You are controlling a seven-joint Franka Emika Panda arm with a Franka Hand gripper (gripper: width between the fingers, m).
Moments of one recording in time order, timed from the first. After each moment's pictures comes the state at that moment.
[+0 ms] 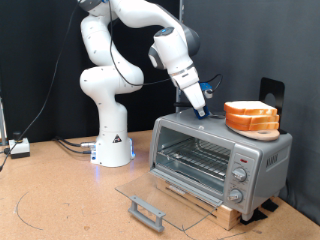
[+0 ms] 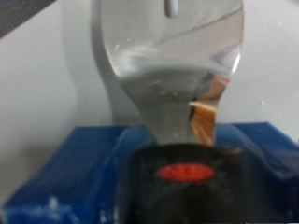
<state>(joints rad) 0.20 -0.78 0.46 -2.94 0.94 2.42 -0.53</state>
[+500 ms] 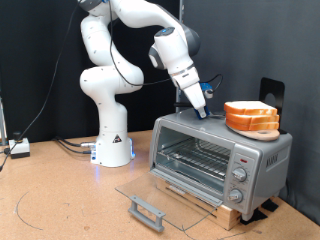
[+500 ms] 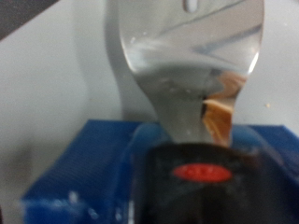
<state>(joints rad) 0.20 -0.78 0.47 -2.94 0.95 2.42 -0.53</state>
